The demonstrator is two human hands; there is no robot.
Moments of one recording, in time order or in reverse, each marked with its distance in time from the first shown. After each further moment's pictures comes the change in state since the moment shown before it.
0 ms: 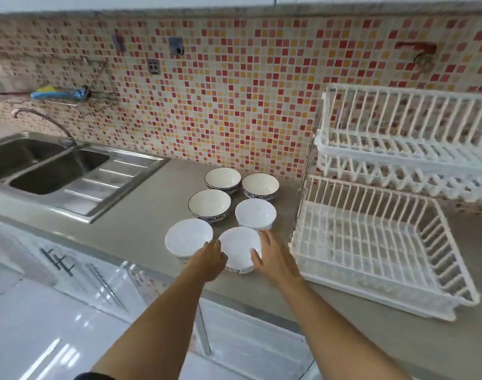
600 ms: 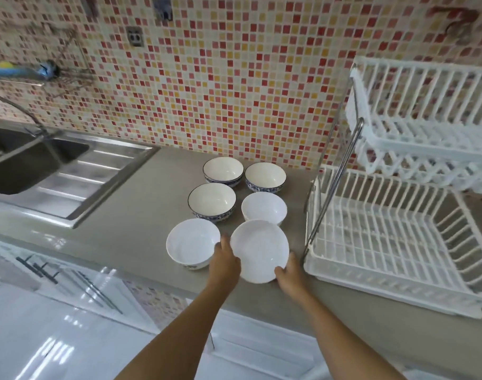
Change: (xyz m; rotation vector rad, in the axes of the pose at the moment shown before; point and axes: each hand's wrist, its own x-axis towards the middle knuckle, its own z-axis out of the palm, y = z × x) left_hand 0.033 -0.007 0.024 -0.485 0.165 -0.087; right_hand 0.010 0.010 0.057 0.621 -0.058 0.628
